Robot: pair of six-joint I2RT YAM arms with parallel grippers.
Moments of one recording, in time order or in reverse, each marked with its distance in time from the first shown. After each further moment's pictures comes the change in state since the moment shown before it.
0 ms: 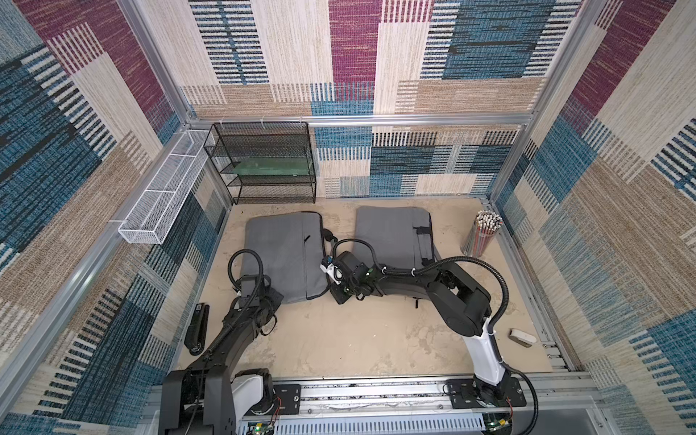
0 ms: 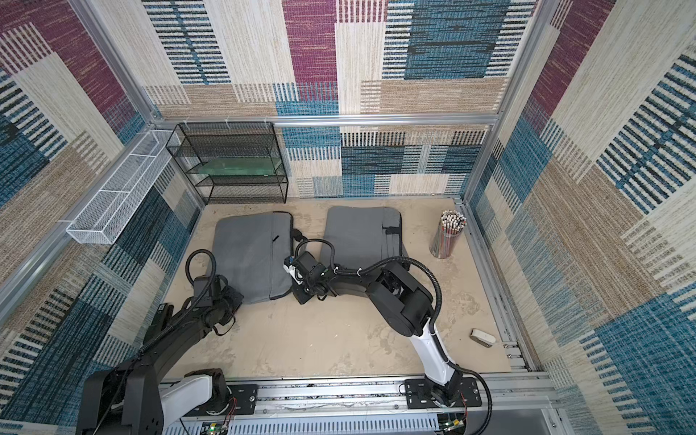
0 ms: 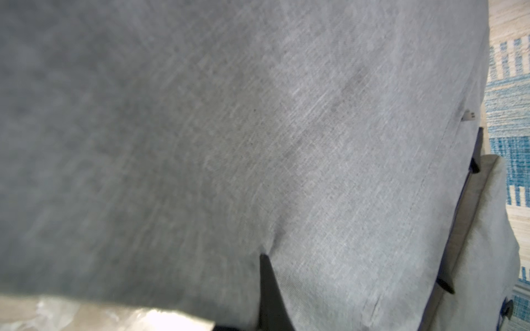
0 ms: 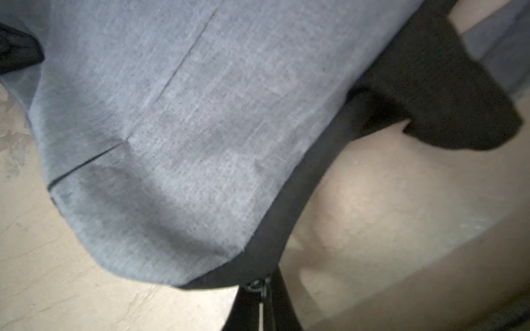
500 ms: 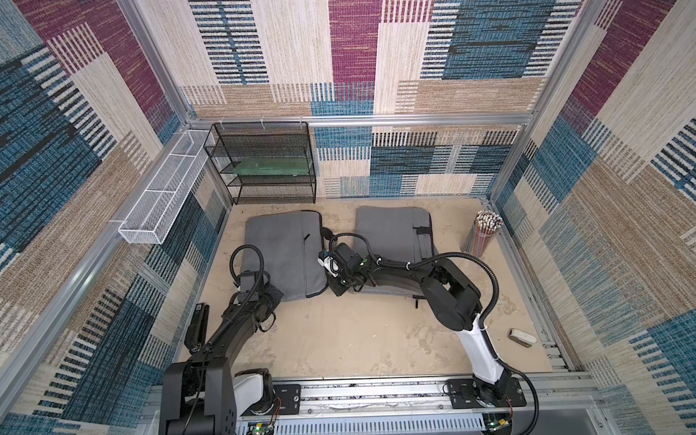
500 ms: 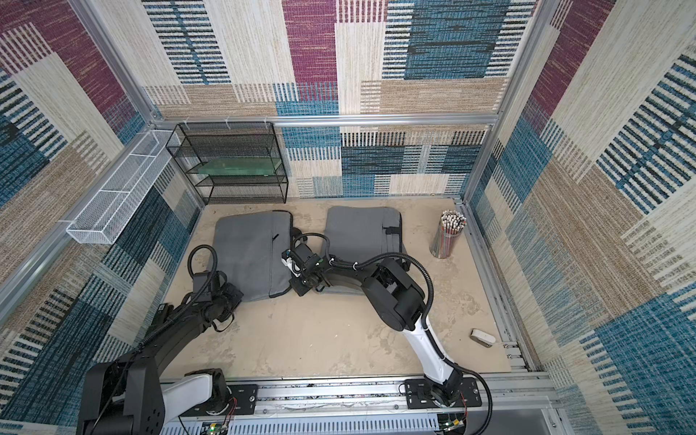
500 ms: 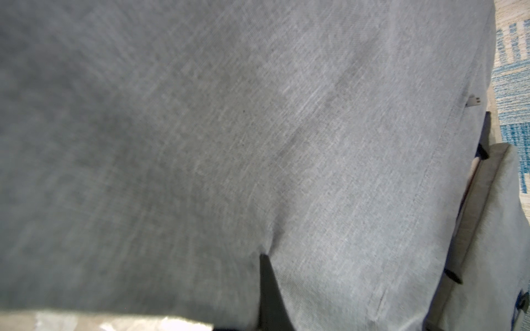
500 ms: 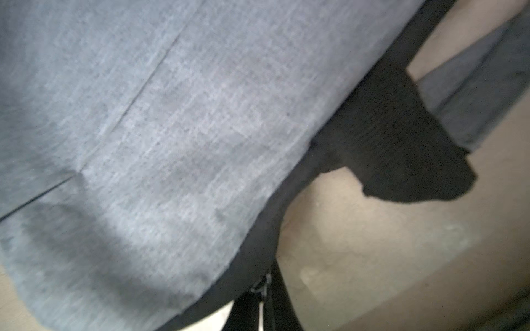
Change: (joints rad) left arm 0.010 0.025 0.030 -0.013 0.006 0.051; right arm -0.019 0.097 0.196 -0.148 0.038 -0.064
